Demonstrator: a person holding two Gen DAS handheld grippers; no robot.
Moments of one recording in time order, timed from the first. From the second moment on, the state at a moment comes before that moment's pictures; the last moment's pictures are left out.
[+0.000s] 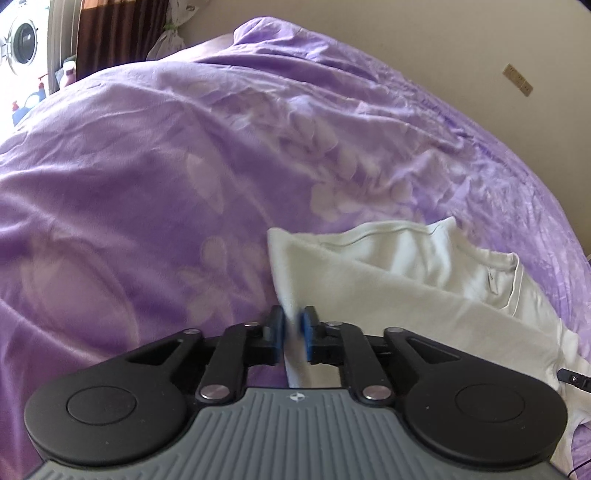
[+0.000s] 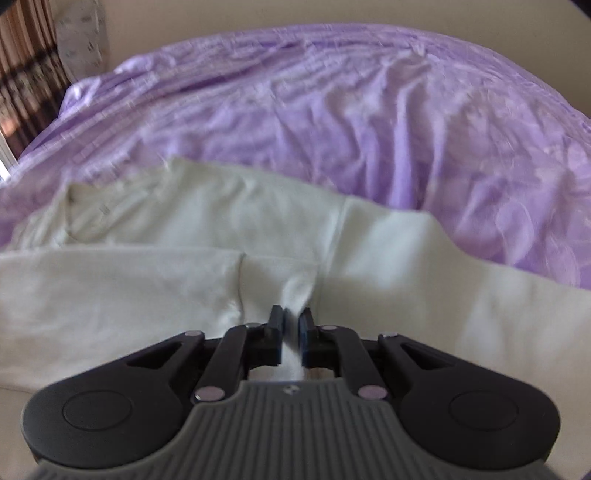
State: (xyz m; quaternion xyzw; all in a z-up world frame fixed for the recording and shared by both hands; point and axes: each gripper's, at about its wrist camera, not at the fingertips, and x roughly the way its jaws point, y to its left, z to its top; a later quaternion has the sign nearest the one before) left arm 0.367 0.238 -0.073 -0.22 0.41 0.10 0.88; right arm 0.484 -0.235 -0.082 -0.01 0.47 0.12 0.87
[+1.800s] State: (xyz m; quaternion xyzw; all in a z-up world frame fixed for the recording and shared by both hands) left arm 0.235 0.172 0.018 0.01 0.47 0.01 0.88; right arm 0.405 -0.330 -0.024 0.12 0.44 0.09 0.88
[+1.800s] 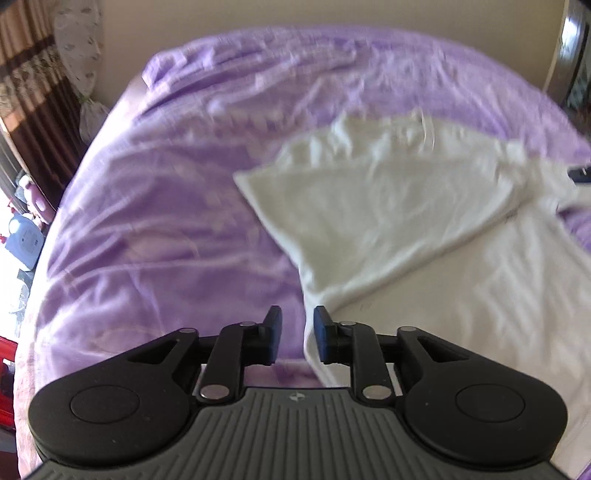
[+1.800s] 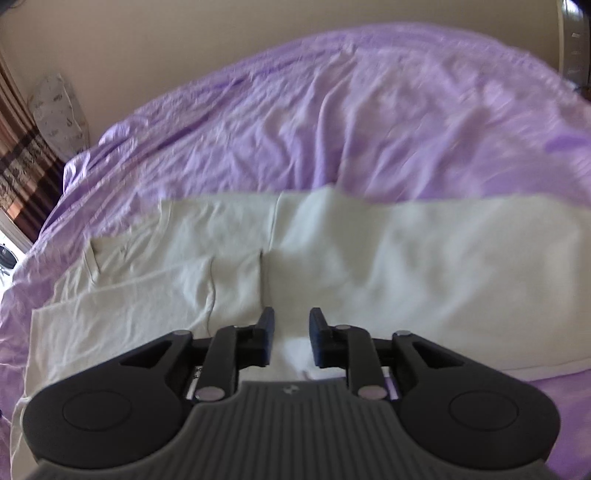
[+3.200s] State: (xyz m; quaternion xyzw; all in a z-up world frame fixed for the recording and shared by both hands) left arm 0.318 0.125 -0.016 -0.11 0.42 0.05 0.90; right arm 0.300 -0.700 -0.086 0.44 0.34 -0.24 0.80
